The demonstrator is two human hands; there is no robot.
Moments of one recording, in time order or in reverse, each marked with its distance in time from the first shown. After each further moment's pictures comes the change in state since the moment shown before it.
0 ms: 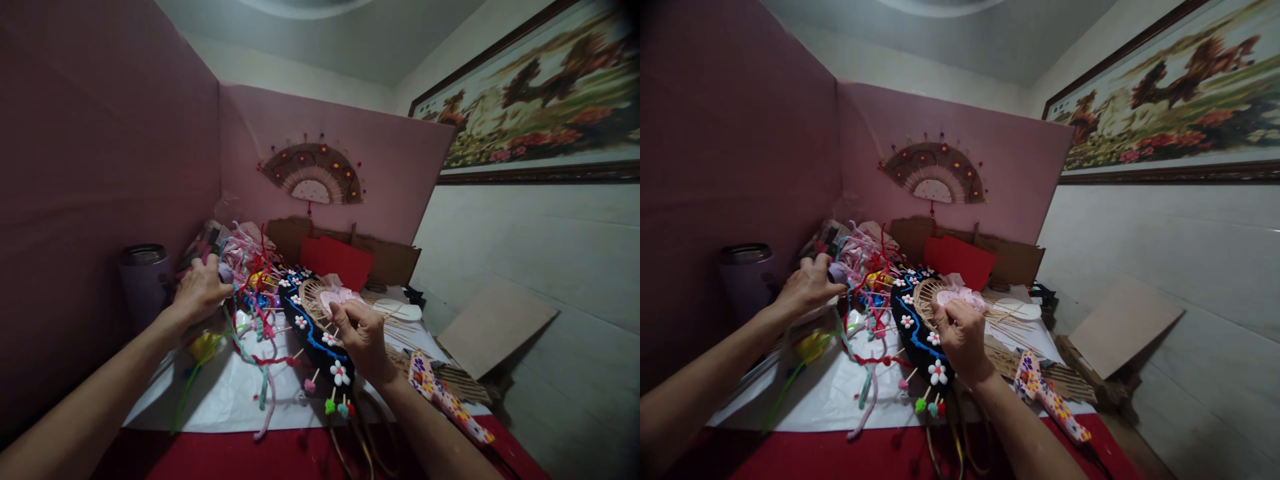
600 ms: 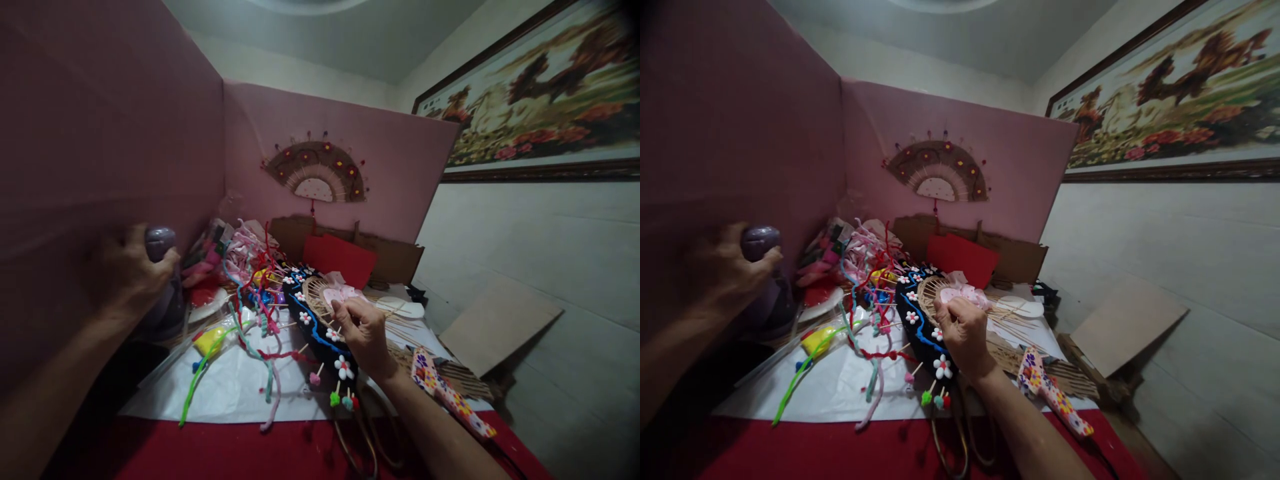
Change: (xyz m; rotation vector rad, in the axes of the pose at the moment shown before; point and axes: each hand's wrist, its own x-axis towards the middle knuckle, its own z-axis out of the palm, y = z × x) left_hand -0.017 -0.052 -0.057 -0.175 0.572 -0.188; right_hand -0.002 0.003 0.005 0.017 0.016 -0.034
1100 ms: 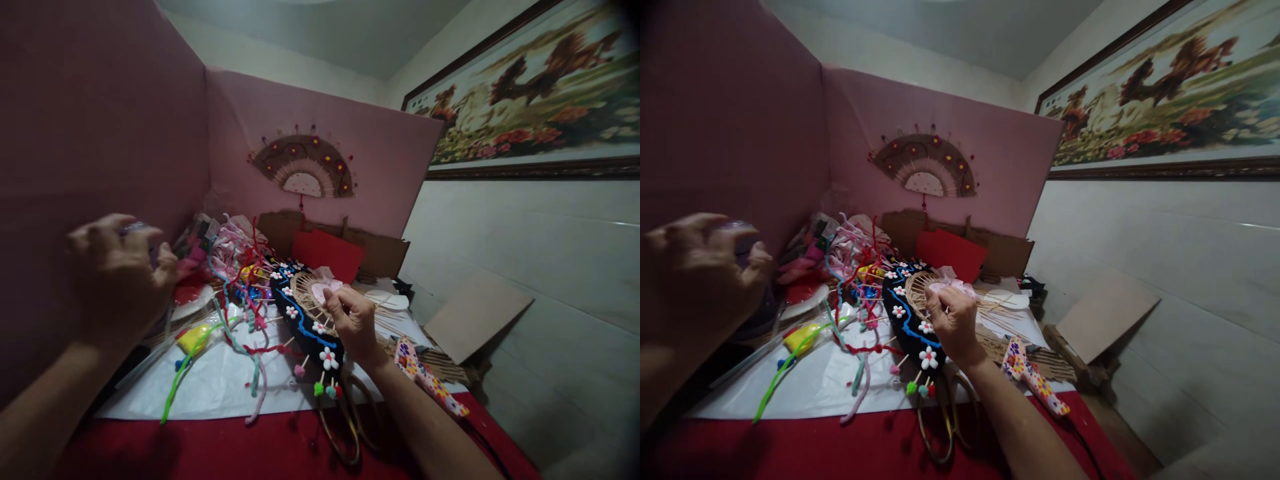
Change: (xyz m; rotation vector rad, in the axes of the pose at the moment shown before) left_hand -0.034 0.033 -0.008 -0.099 0.238 0.361; right_hand 0.005 0.000 -0.008 0.011 0.040 0.007
